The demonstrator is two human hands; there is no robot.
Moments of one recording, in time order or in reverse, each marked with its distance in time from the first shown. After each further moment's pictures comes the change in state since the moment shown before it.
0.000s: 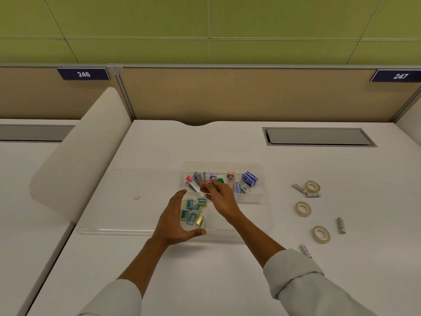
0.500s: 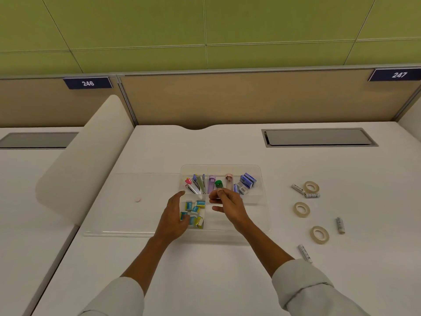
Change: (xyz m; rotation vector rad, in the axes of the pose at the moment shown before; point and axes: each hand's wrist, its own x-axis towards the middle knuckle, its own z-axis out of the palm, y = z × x) left_hand 0.008 0.015 0.001 -0.038 0.101 -0.095; right_hand -0.024 0.008 -0.032 0.186 0.019 0.123
